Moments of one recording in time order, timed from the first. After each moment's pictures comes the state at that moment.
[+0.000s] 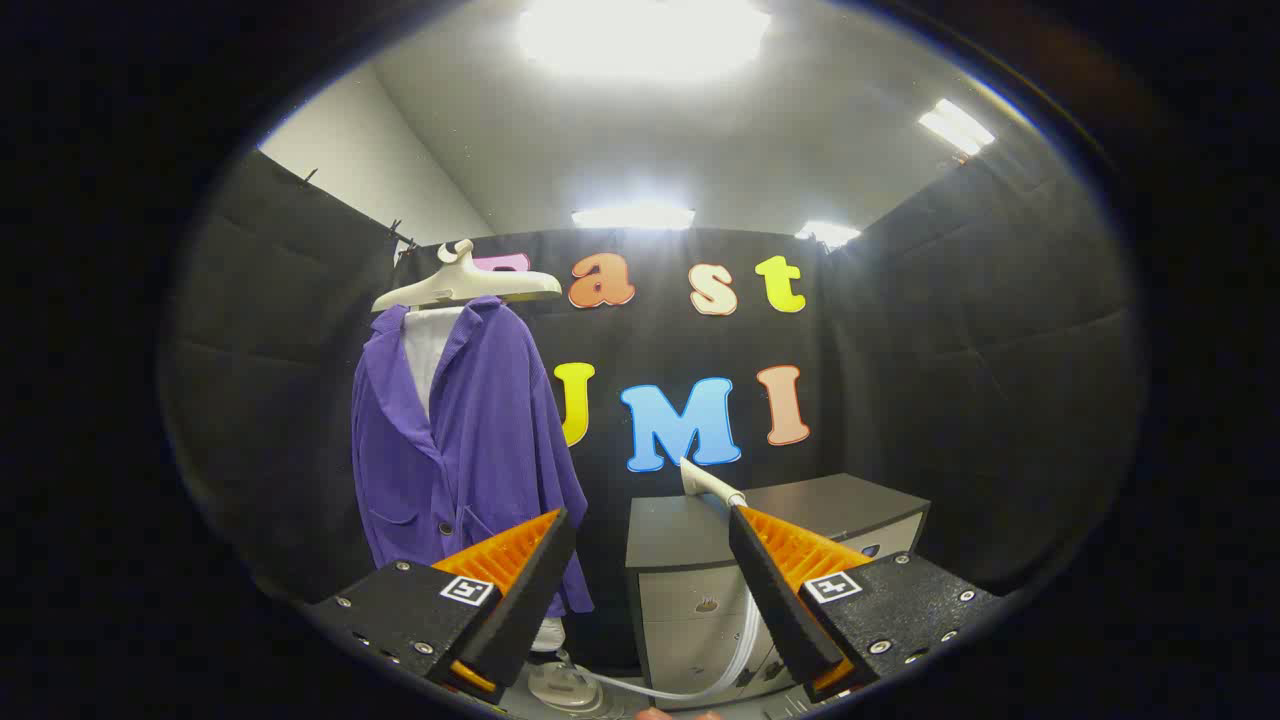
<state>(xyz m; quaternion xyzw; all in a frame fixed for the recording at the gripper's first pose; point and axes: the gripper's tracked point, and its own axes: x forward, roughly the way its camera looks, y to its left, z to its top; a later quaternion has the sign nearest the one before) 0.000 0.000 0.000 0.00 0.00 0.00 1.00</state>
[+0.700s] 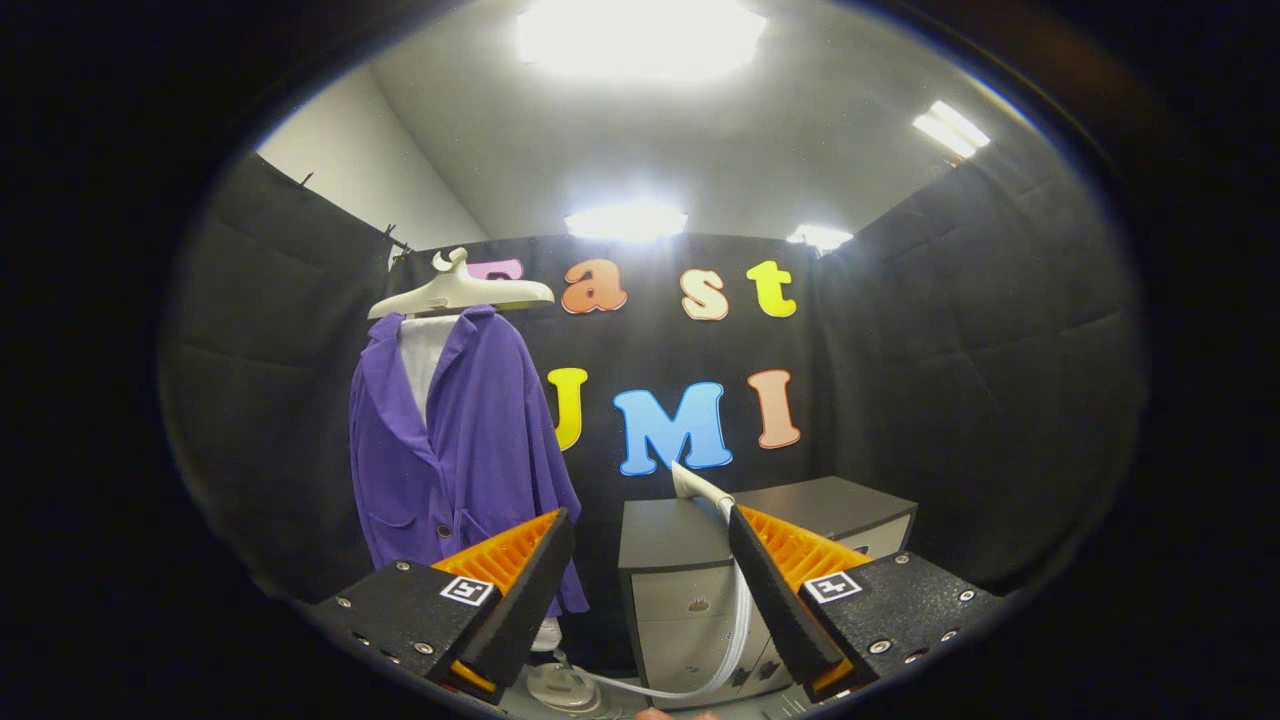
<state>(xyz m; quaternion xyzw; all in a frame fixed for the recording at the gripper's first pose) -0.013 0.003 0.007 0.00 -0.01 0.00 1.00</state>
